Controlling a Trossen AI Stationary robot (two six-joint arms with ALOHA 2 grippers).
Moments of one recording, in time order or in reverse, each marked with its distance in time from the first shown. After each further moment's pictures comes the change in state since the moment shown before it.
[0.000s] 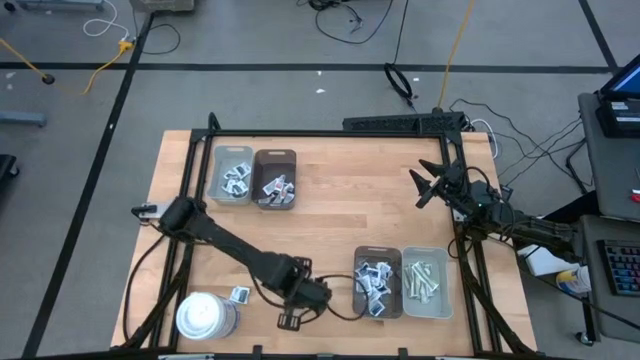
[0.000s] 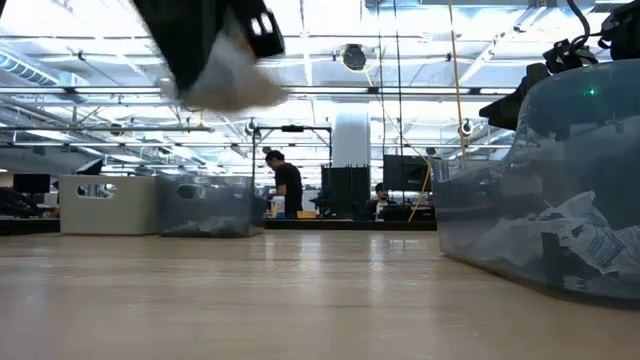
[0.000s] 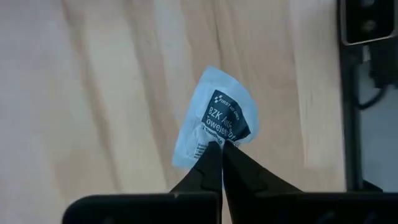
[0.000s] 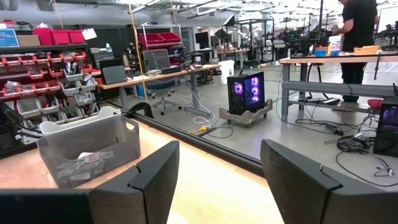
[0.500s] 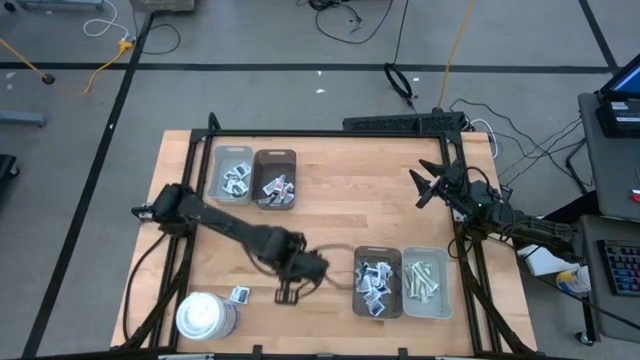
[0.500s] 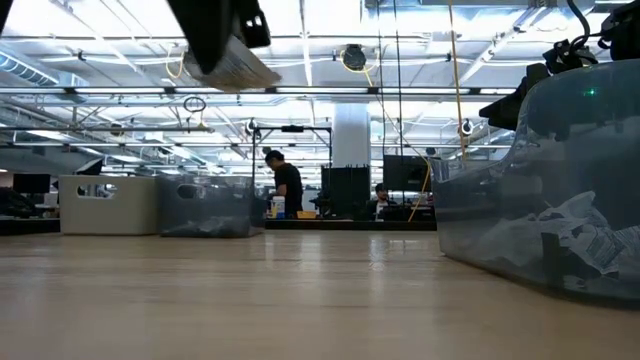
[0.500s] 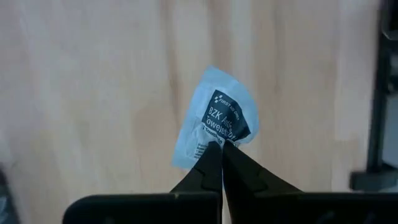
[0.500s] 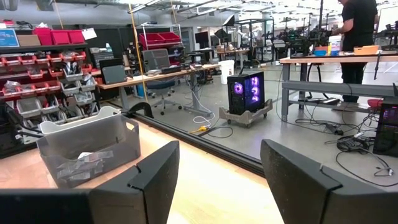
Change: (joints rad) left arm 0.097 -0.127 0.002 -0.204 -0.030 0.021; right arm 0.000 0.000 0.000 0.000 0.000 0.000
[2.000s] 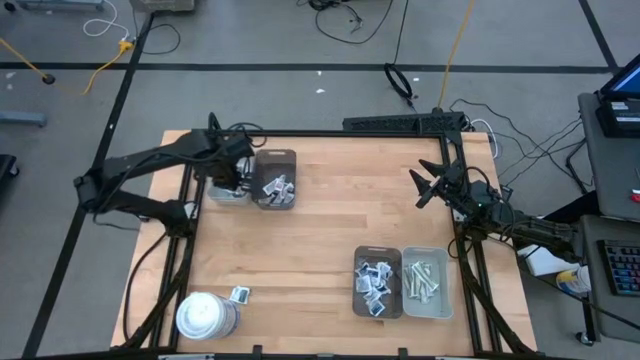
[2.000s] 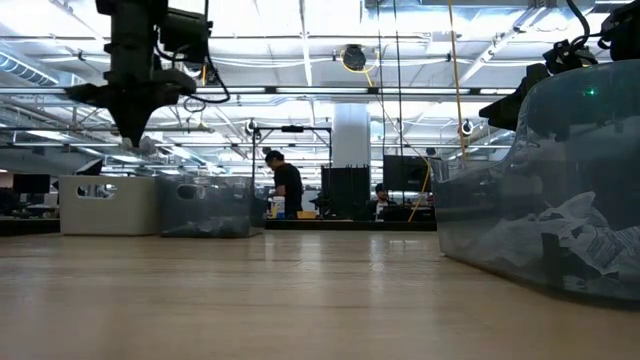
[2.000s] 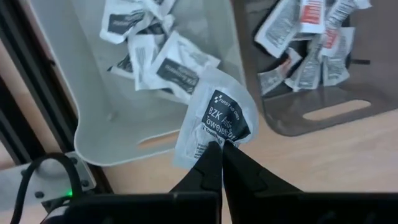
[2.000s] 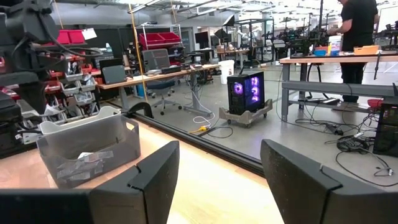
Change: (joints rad) left arm 0.873 -0.706 -0.716 -0.080 0.001 -0.525; right arm 0.000 0.000 0.000 0.000 0.000 0.000
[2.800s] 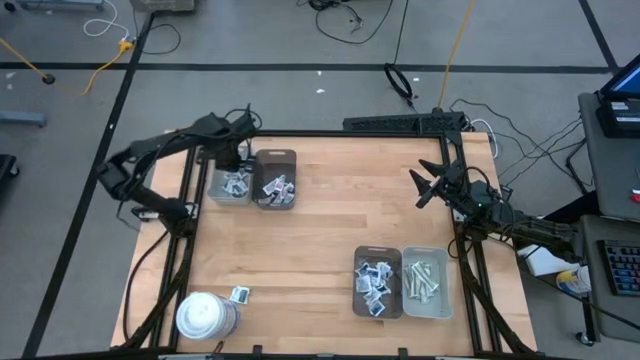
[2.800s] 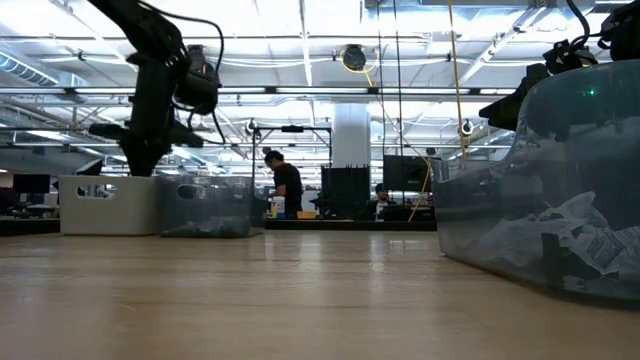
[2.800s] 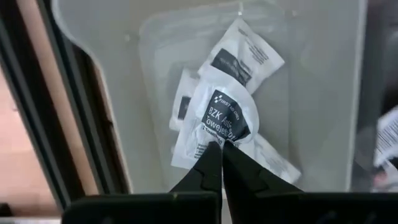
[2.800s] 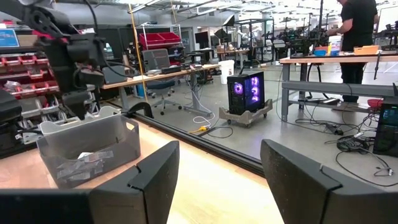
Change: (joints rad) left arm 0.283 0.202 -0.027 0.124 -0.128 0.152; right arm 0.000 0.000 0.000 0.000 0.000 0.000
